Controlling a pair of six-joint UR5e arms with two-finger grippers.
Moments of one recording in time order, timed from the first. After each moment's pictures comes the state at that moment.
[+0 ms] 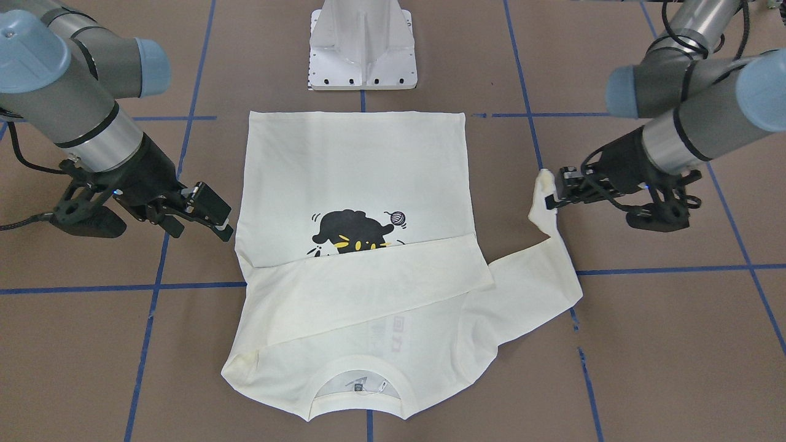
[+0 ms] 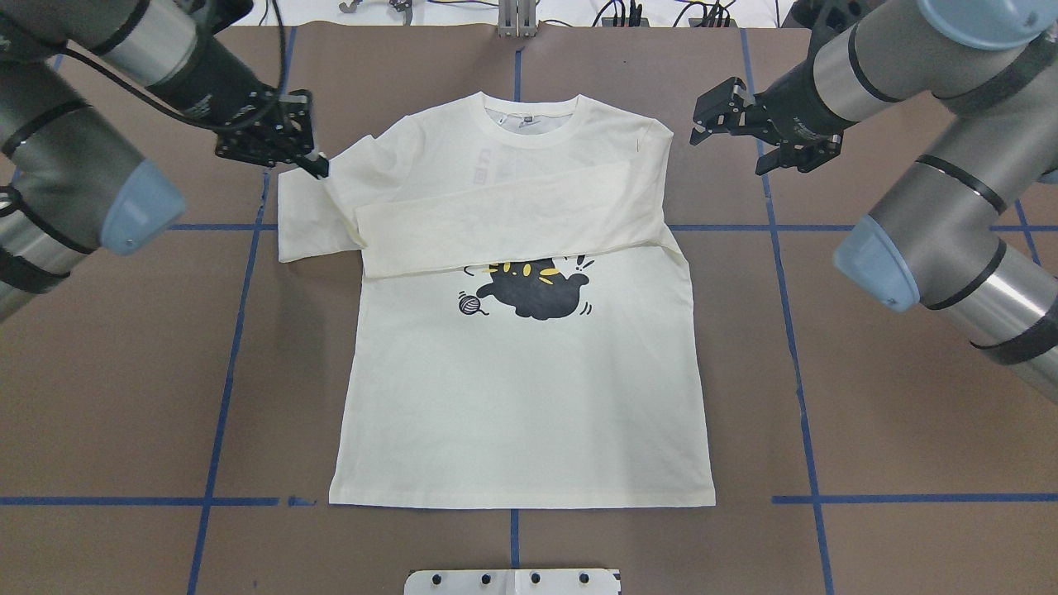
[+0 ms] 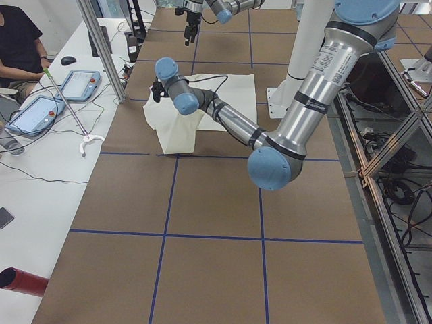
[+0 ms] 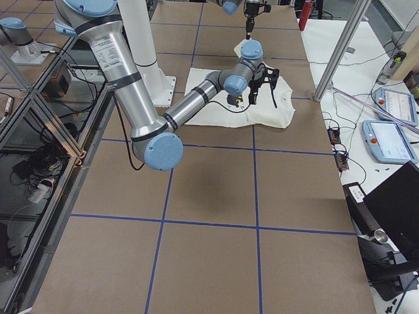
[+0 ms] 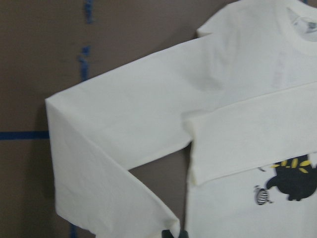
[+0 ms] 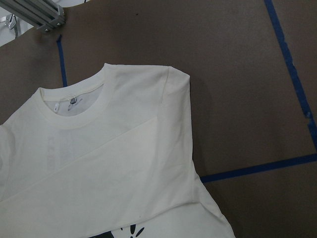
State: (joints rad) left arm -0.97 -2.19 -1.63 -1.94 -2.50 -1.26; right arm 0.95 -1.15 1.81 -1.26 2.16 1.31
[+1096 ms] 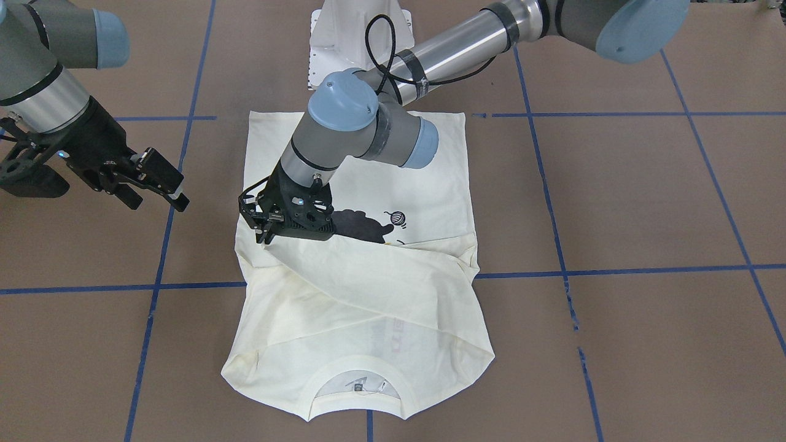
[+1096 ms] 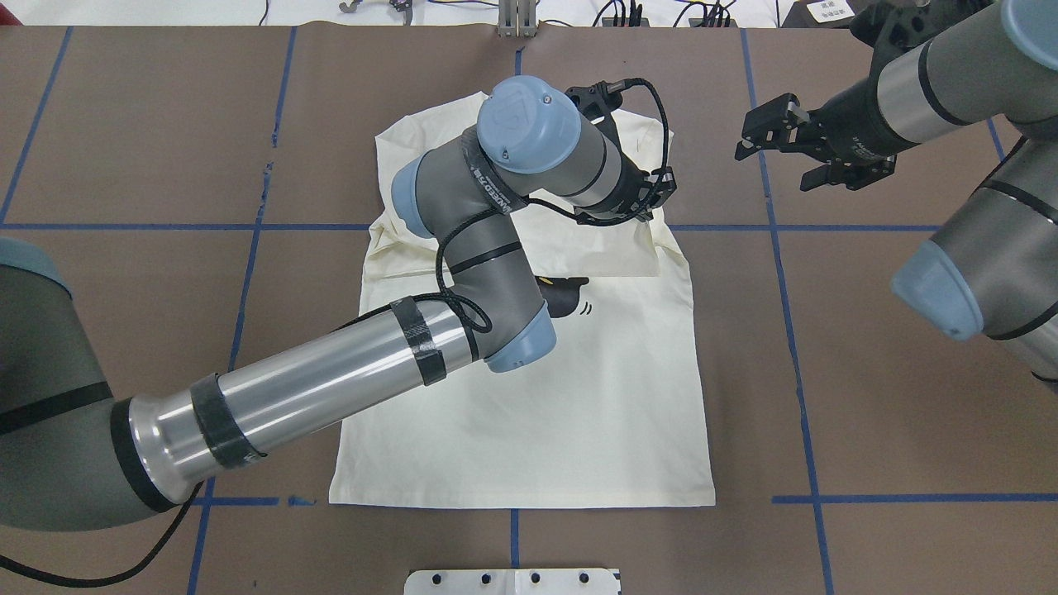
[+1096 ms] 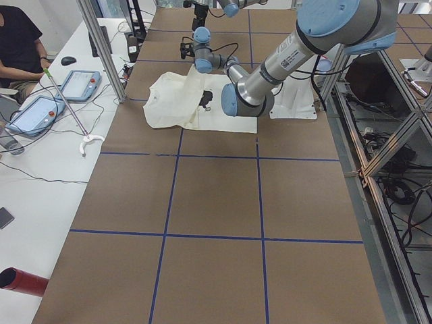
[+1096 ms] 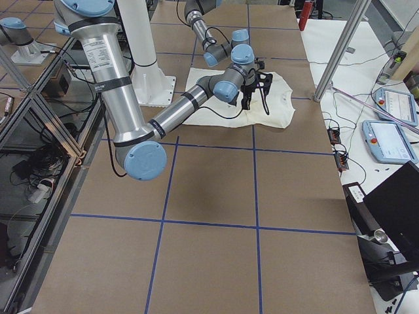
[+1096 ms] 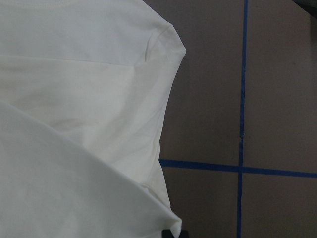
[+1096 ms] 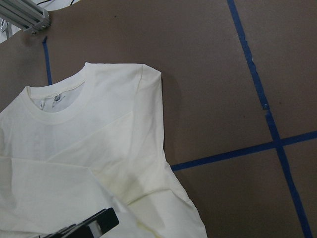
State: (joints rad) left arm -0.56 -2.73 -0.94 -2.39 -1.86 -1.52; right arm 0.97 -1.26 1.91 -1.26 2.17 1.31
